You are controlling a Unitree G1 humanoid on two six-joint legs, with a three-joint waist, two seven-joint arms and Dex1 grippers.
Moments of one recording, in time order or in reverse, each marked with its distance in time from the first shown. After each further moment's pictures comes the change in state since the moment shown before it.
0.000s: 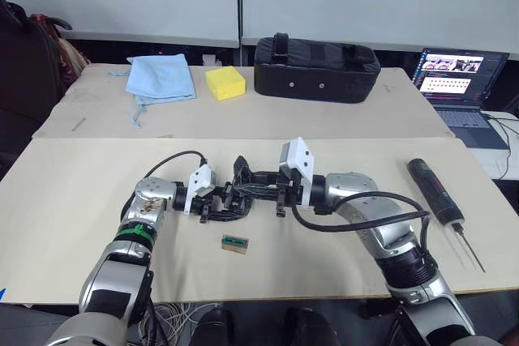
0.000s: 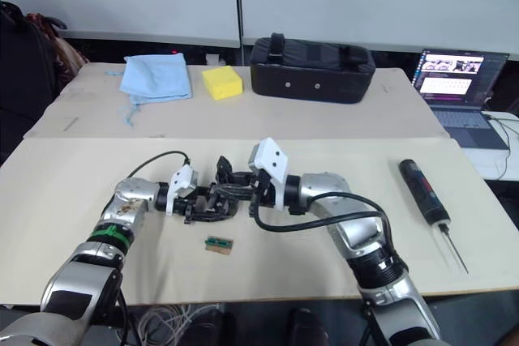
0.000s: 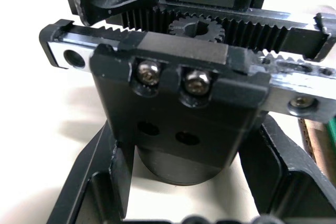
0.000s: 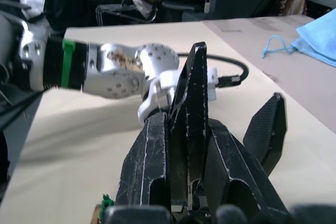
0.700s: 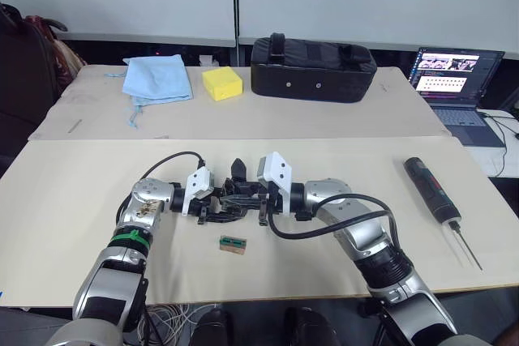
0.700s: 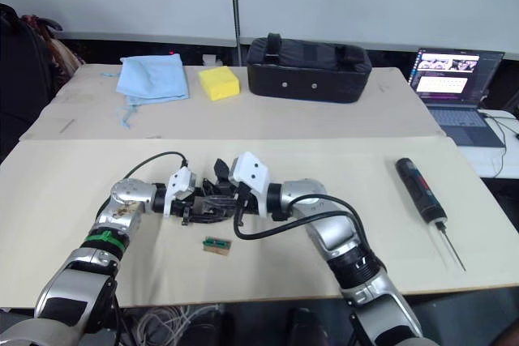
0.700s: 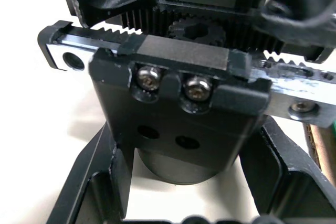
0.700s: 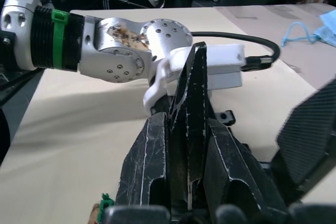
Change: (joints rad) left arm 0.053 0.024 -0.006 -0.094 0.008 0.025 0.027; right arm -0.003 0.103 0.072 0.125 -0.108 -0.072 0.039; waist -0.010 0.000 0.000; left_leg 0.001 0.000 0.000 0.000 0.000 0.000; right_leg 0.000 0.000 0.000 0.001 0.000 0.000
